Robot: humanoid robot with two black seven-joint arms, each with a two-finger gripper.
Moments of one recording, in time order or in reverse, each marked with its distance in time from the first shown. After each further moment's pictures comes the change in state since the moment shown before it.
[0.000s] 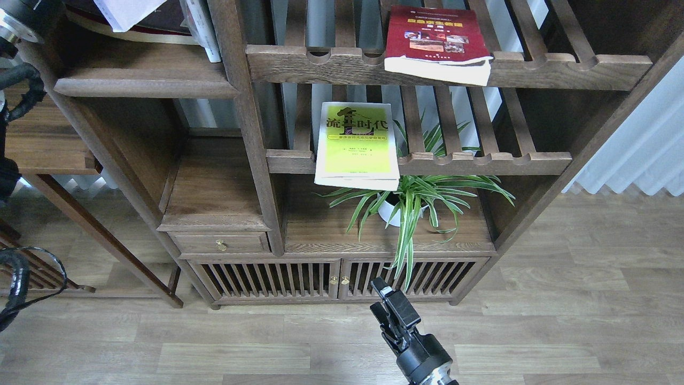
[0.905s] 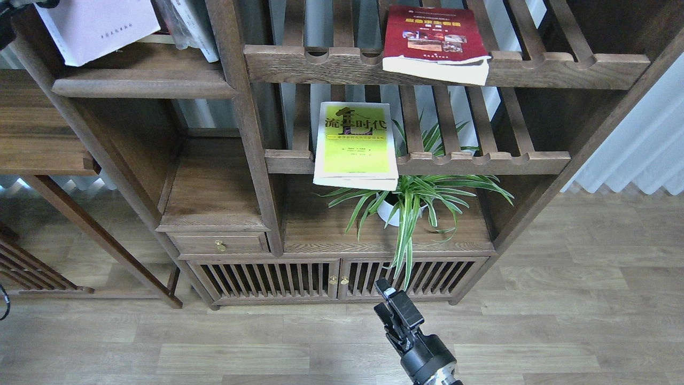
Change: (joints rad) left arm 0.189 0.155 -0.102 -0.305 -0.075 0.000 0.303; right arm 0.000 -0.027 0.003 -0.002 0.000 0.000 0.000
